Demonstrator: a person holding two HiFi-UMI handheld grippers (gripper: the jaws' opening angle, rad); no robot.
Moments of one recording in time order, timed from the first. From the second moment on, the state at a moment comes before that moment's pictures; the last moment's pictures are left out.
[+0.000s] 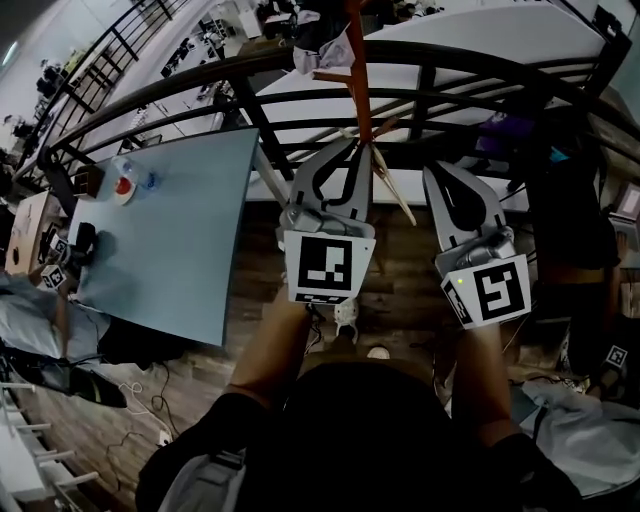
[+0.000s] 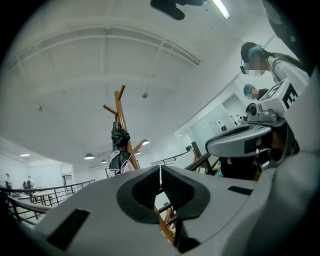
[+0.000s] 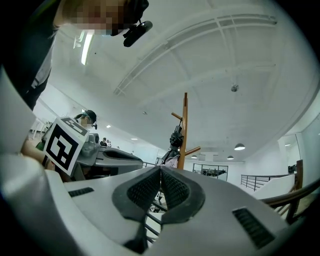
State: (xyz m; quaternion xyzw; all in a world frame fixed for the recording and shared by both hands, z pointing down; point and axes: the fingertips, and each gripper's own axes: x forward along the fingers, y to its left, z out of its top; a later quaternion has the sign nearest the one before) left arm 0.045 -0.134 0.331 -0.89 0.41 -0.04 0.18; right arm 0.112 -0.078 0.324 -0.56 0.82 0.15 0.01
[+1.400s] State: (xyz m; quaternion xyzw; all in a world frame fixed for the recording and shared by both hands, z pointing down) left arm 0.061 -0.008 0.323 -0.90 0.39 0.03 0.21; right arm 0.103 0.023 0.325 -0.52 0.83 0.21 0.02
